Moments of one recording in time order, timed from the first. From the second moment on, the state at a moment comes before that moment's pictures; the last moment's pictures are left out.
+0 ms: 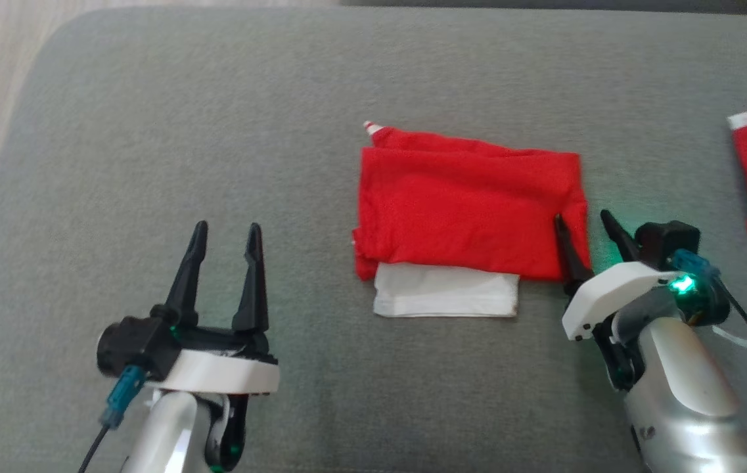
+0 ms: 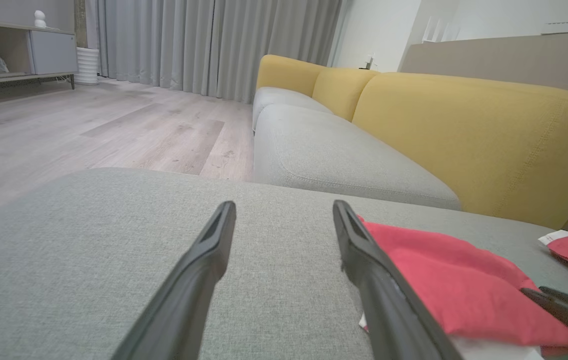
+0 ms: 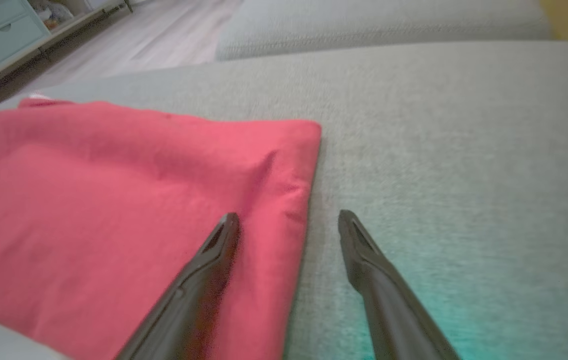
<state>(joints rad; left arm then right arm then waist) -0.17 0.05 -0.22 0.22 -0.28 -0.07 -0.26 -0.41 -0.05 0.05 0.69 0.12 0.13 -0.07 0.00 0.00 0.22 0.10</state>
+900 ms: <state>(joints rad) -0.18 0.05 -0.24 0.21 -0.29 -0.06 -0.26 -0.54 -0.18 0.17 0.81 -0.11 0.13 -0.07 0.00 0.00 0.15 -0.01</state>
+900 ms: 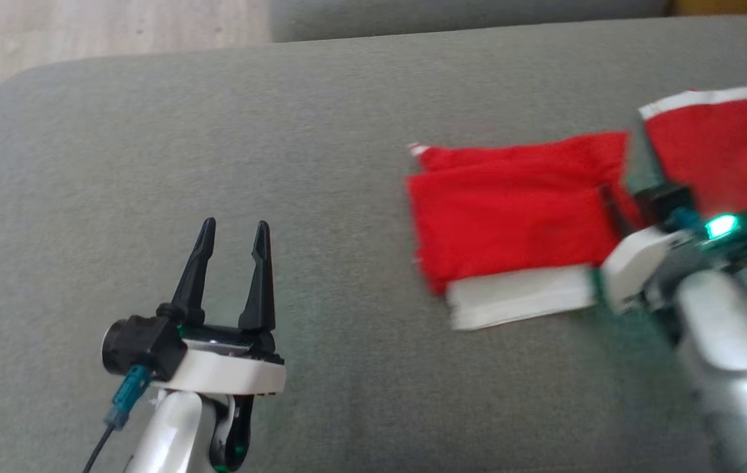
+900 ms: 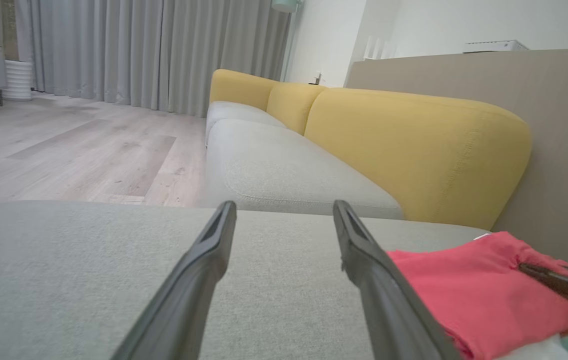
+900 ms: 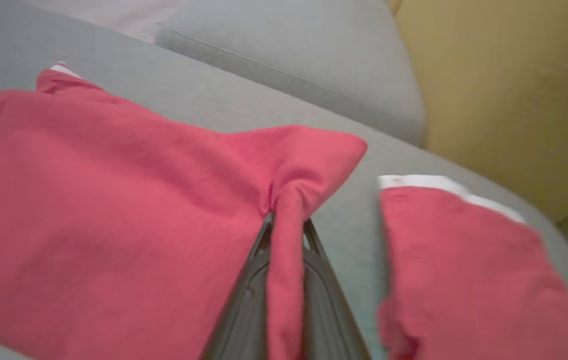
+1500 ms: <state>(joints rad) -0.24 0.05 -0.25 0.19 -0.30 -0.06 -0.26 -0.77 -0.59 0.14 0.84 -0.11 0.13 0.02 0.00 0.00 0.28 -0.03</state>
